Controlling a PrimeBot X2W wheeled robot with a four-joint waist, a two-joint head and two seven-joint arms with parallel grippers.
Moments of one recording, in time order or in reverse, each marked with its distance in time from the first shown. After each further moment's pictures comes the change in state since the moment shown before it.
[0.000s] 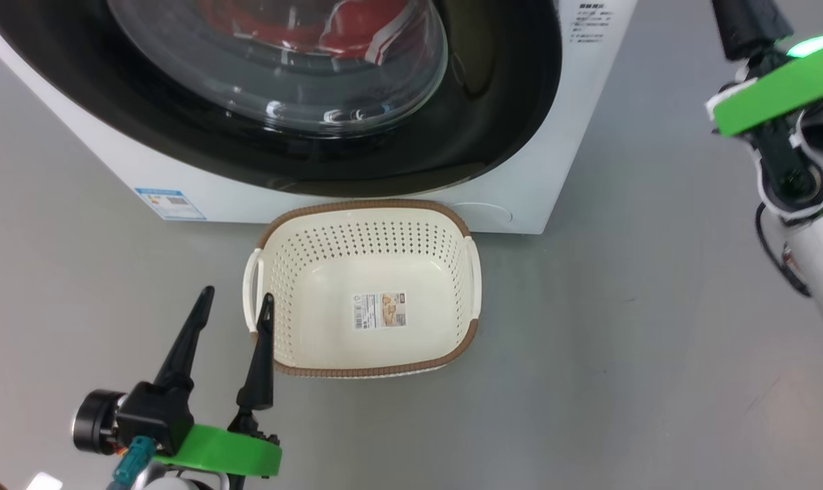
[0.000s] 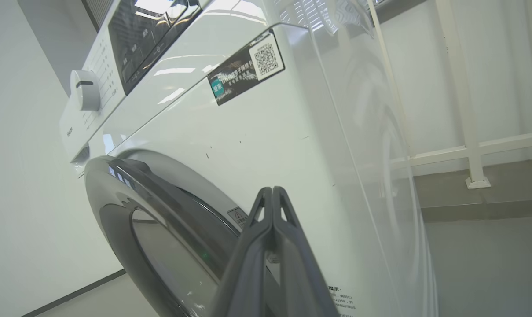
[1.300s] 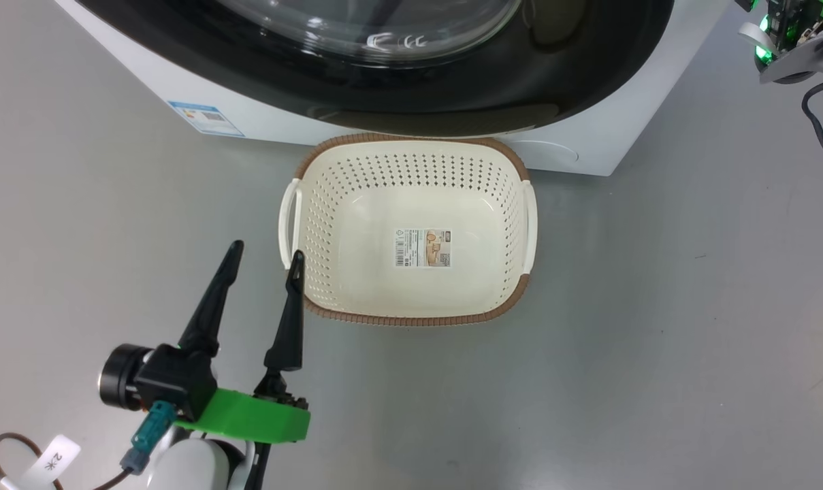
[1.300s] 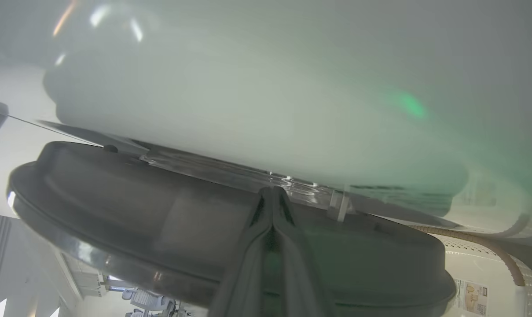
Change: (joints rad) left arm -0.102 -0.002 -0.094 -0.014 -0.057 0.035 -0.001; right arm -0.319 -0.022 0.063 0.322 0.745 0.000 0.792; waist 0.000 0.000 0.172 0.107
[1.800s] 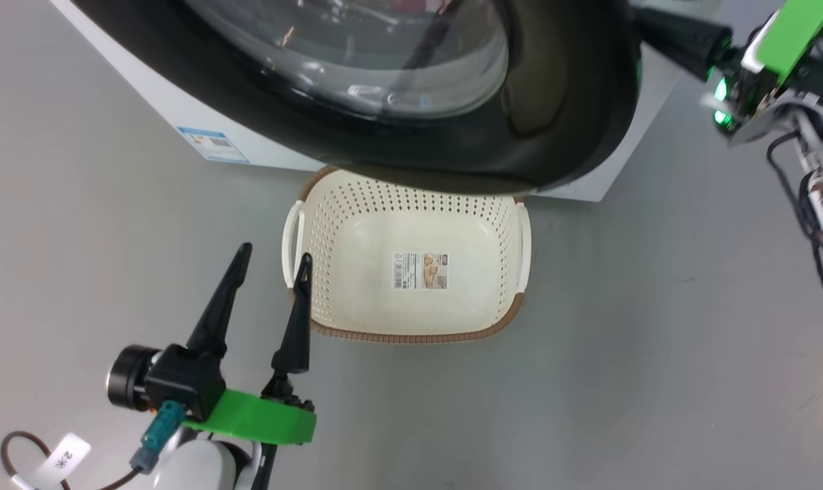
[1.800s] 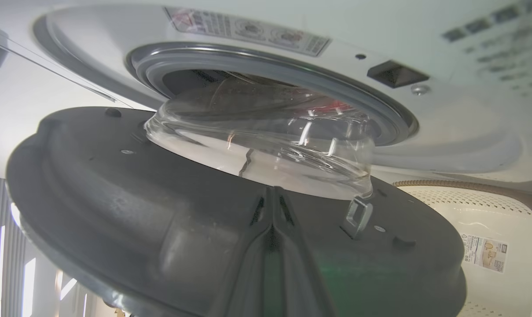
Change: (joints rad) left arm -0.005 0.000 -0.021 0.011 -0.003 0.008 0.000; right arm 0.116 0.024 -0.026 -0.068 0.014 -0.003 0.130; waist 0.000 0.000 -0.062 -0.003
